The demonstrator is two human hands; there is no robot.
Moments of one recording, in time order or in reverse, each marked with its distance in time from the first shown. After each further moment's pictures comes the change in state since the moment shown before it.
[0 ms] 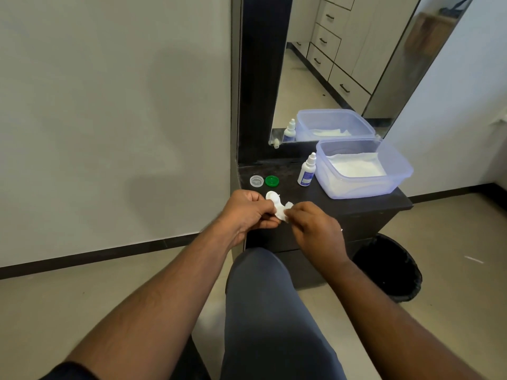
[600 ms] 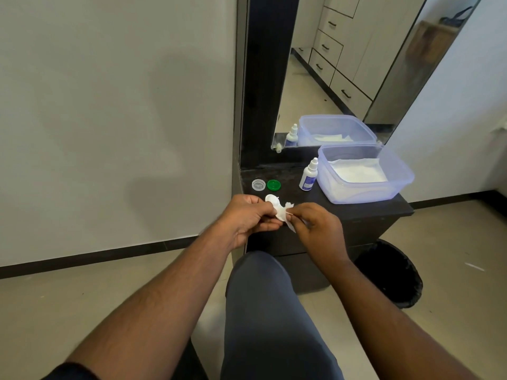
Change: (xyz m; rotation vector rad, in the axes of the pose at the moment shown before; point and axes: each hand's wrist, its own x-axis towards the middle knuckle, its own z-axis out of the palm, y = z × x) left_hand -0.001 0.002 -0.004 -0.103 -0.034 -0.046; right_hand 0.006 0.006 0.004 0.162 0.105 0.066
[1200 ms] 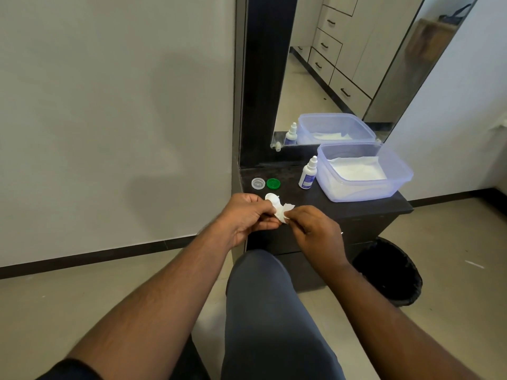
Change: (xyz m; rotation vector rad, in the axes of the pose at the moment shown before) left_hand -0.002 0.001 -0.001 -0.002 -0.001 -0.007; right_hand -0.009 -0.003 -0.001 -0.058 -0.034 -0.079
